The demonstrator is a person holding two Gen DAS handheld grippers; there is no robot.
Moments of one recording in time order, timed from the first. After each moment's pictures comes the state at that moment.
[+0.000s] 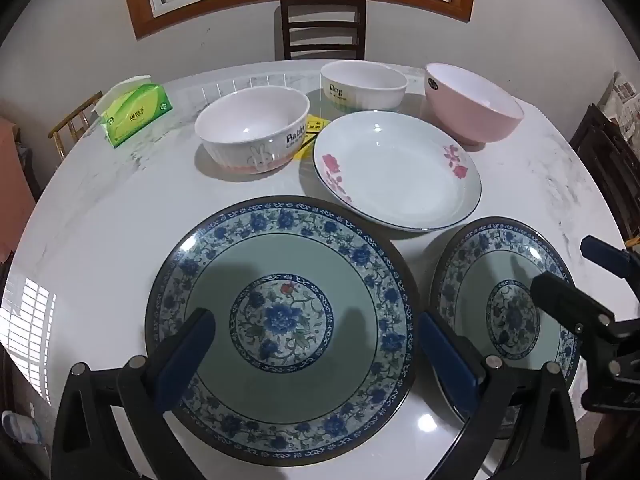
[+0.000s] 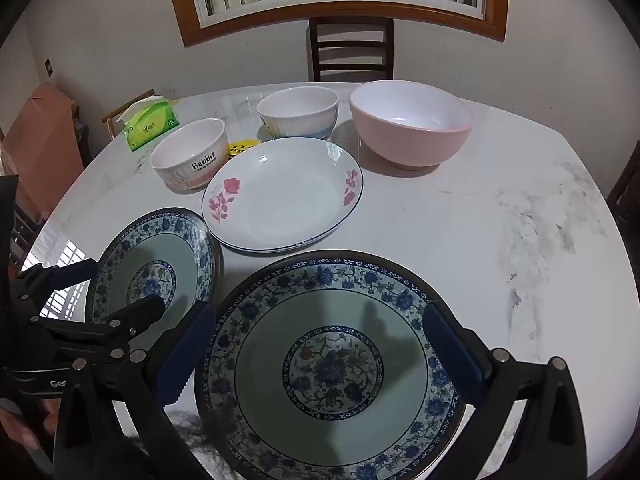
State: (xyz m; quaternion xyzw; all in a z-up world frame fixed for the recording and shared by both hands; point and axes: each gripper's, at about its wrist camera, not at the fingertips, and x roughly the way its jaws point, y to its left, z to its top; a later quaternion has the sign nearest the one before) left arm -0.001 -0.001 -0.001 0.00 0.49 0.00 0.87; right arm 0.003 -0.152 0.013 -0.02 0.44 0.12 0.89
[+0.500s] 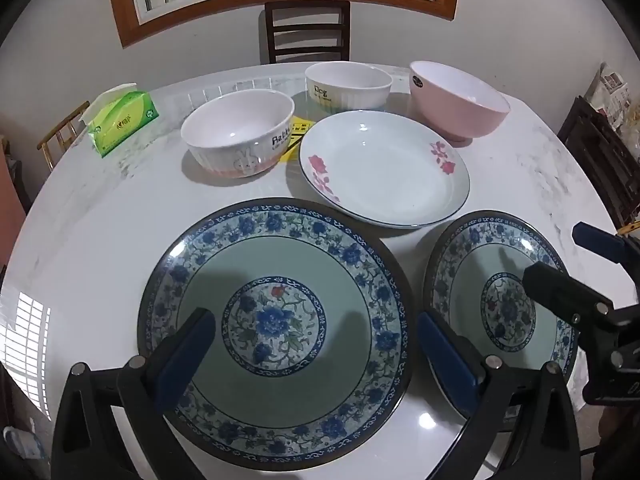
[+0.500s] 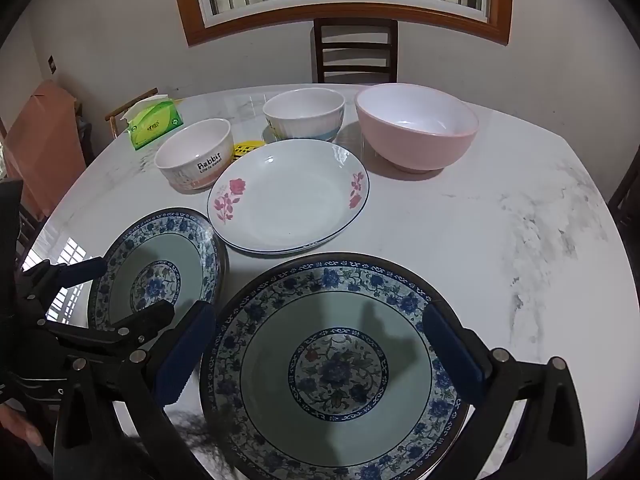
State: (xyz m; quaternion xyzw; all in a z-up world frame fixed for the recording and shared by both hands) left arm 0.002 0.000 -0.004 0.01 0.49 -0.03 0.87; right arm 0.003 -0.146 0.016 -0.03 0.44 0.12 0.89
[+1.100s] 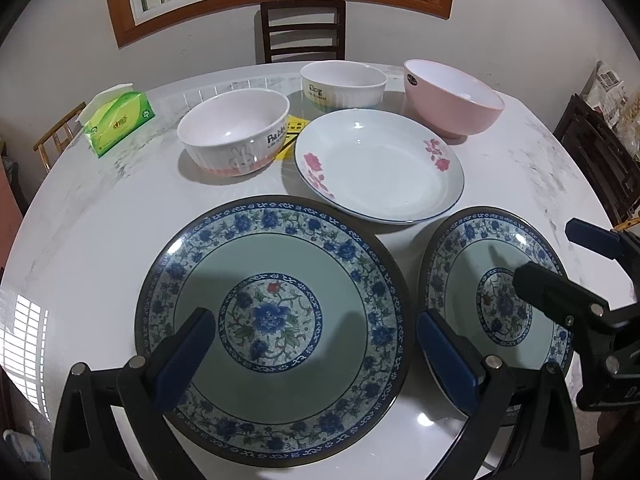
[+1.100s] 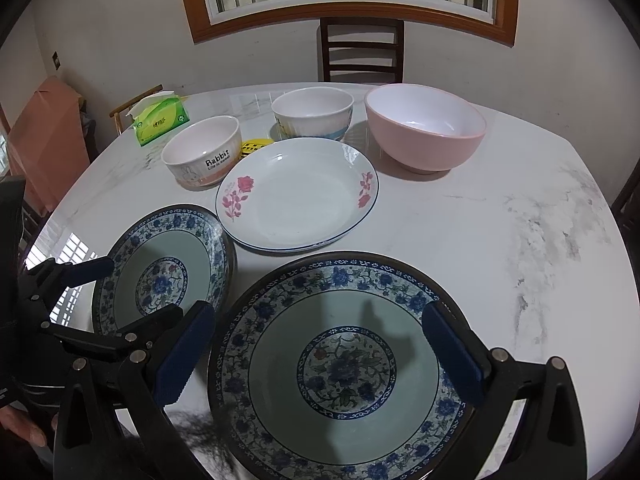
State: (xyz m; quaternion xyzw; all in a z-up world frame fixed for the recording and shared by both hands) left arm -0.002 0.000 -0.003 0.01 0.49 -0.03 0.87; right arm 0.001 -0.139 0.014 -0.03 0.44 0.13 0.89
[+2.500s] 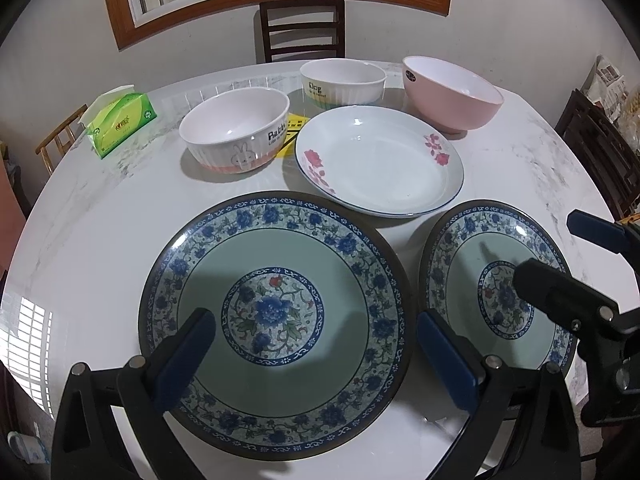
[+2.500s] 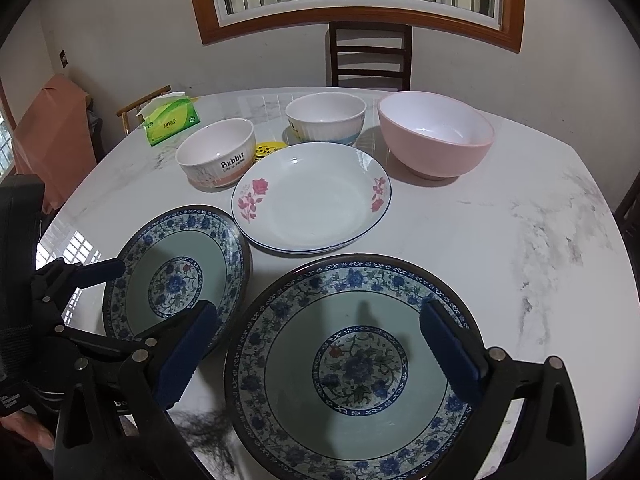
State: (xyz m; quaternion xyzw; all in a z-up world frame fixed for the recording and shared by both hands) left arm -0.005 -0.002 -0.004 0.02 0.49 -0.03 0.87; right arm -0.008 -0.132 0.021 -0.03 0.43 0.14 0.89
